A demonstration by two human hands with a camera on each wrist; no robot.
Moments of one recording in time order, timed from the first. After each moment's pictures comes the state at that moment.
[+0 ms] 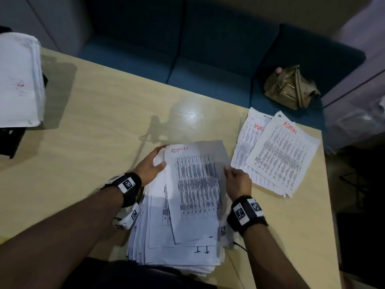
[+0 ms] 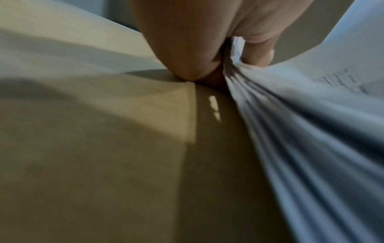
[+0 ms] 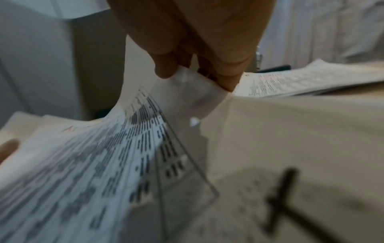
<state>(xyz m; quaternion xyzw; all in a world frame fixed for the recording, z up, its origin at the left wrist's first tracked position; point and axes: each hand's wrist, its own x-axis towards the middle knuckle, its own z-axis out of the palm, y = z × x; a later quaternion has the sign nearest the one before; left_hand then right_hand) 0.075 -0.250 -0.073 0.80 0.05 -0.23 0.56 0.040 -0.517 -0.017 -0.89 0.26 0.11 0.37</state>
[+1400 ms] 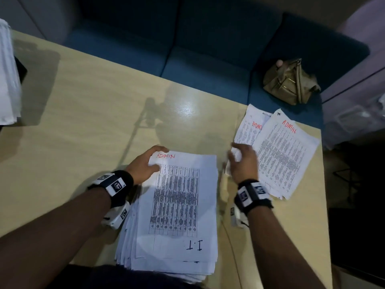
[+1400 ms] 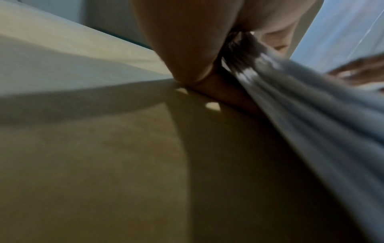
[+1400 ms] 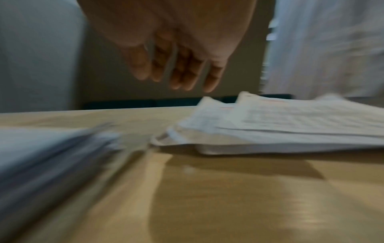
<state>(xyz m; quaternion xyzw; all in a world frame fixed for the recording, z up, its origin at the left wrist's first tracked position) 0.088 -0.252 -0.071 0.81 0.00 -0.26 0.53 0.093 -0.560 -0.034 -0.96 0.12 -0.02 0.27</state>
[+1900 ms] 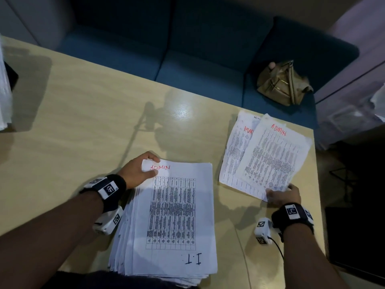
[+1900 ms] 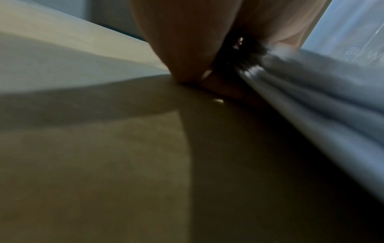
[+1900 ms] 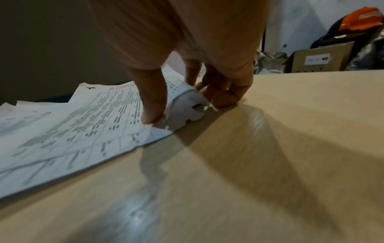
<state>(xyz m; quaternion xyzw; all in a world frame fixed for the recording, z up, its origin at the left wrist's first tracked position) 0.087 -0.254 -0.072 0.82 0.01 -0.25 0.52 0.038 -0.713 -0.058 -0.79 0.54 0.12 0.26</state>
